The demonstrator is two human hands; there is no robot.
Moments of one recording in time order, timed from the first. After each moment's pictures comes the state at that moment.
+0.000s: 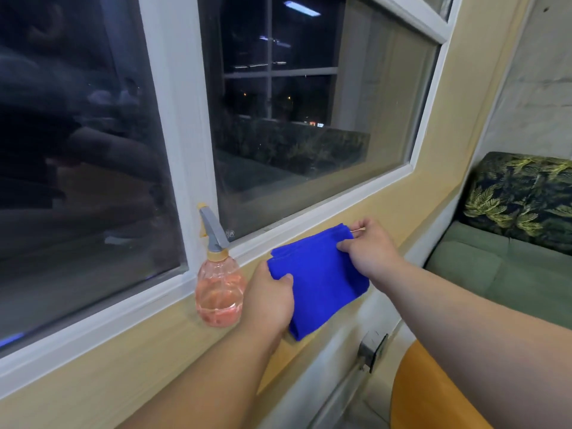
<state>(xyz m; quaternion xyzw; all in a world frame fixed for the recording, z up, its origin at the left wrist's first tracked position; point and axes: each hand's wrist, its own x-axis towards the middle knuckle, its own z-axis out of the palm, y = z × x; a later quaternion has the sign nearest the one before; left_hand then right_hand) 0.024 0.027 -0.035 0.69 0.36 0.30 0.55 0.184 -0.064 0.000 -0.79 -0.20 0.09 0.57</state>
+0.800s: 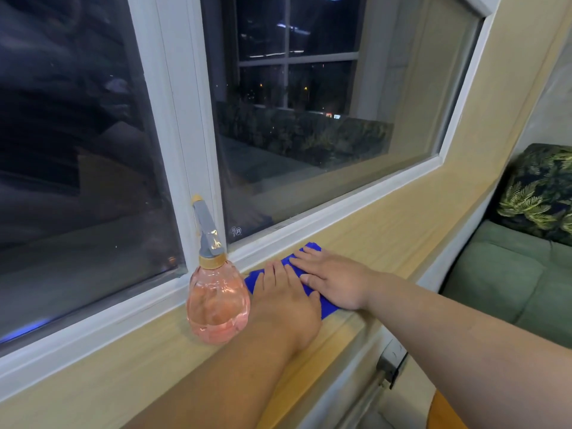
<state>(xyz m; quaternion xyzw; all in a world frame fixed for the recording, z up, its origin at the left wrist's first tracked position) 0.071 0.071 -0.082 0.94 0.32 0.01 0.09 0.213 0.011 -0.061 -0.78 -0.62 0.10 0.03</state>
